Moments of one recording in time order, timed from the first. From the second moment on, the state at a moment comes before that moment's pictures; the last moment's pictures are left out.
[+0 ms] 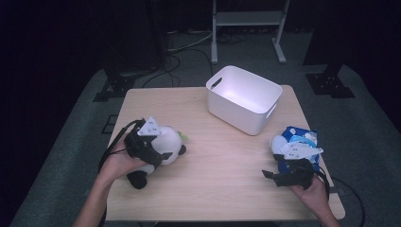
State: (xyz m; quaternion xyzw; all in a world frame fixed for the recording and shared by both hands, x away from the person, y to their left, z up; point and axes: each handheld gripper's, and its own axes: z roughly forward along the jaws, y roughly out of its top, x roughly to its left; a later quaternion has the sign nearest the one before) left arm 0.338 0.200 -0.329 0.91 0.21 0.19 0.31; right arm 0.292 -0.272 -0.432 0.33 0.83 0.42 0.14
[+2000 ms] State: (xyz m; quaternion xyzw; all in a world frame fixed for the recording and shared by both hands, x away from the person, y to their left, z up) left arm 0.374 0.161 -0.364 0.96 0.16 0.09 0.20; right arm 0.291 -0.271 -0.428 0.32 0.83 0.42 0.14
